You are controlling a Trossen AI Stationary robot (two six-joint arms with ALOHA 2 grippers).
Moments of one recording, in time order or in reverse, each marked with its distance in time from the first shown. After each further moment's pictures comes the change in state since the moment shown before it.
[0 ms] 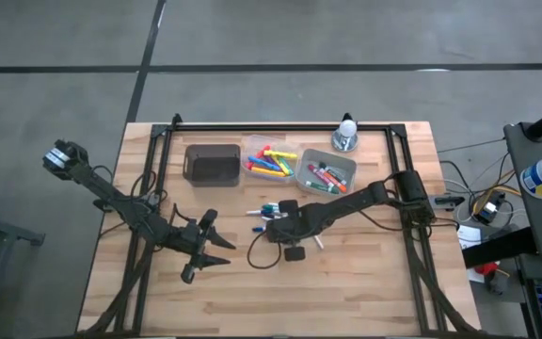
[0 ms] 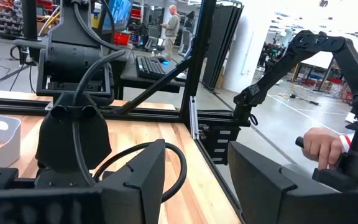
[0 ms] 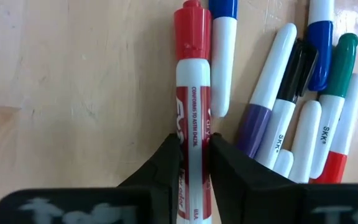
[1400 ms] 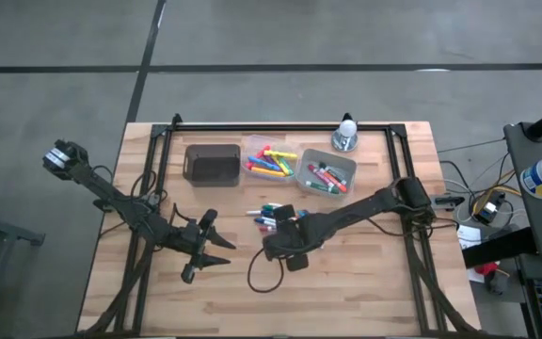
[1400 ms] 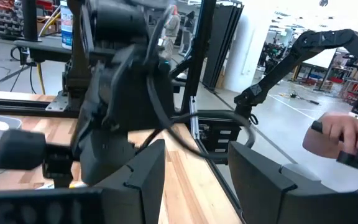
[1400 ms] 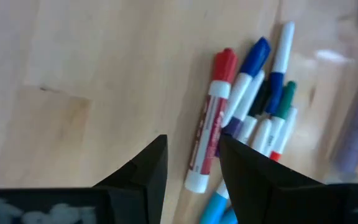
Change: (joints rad) left arm 0.001 0.000 0.000 0.000 0.000 0.004; right arm 0.106 -0.001 0.236 -0.281 0.125 -0.073
